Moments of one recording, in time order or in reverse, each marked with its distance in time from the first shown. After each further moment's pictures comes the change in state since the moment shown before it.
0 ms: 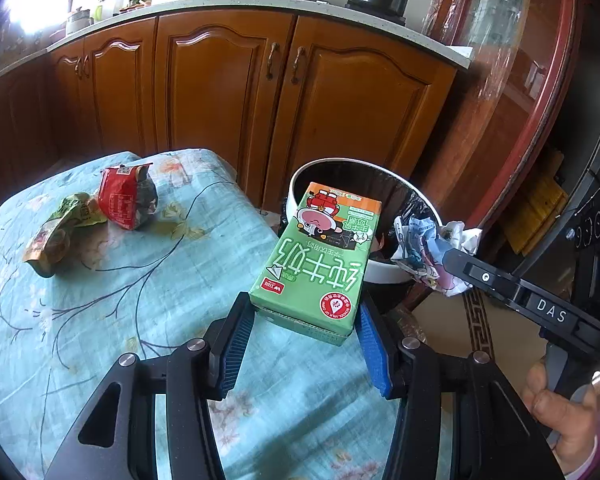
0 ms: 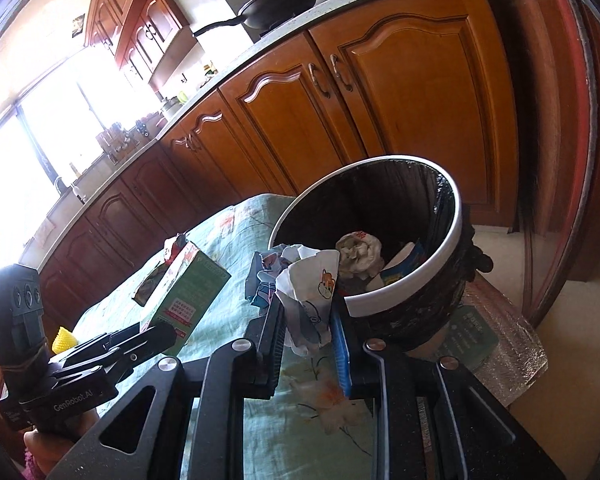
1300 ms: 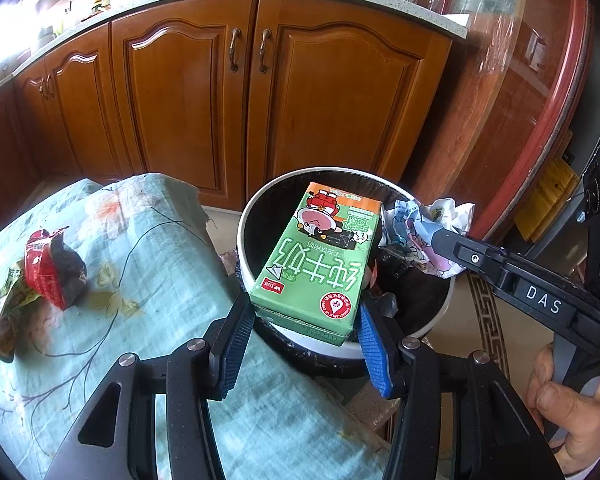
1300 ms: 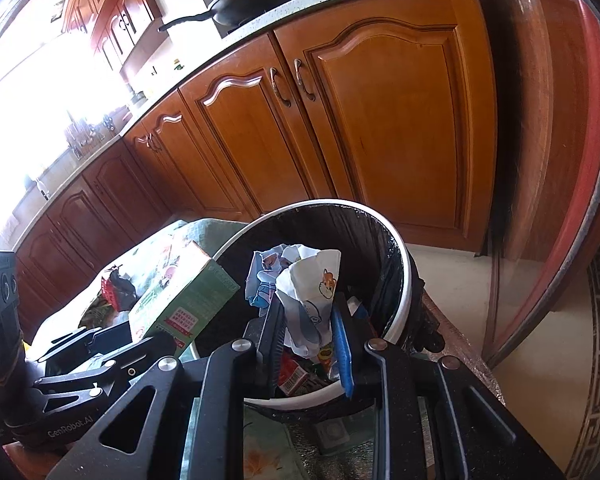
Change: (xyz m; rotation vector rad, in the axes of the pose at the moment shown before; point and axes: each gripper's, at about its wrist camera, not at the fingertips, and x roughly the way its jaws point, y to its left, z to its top) left arm 0.091 -0.041 0.063 0.081 0.068 0.013; right arm 0.035 -0.034 0.054 -0.043 0.017 -0.140
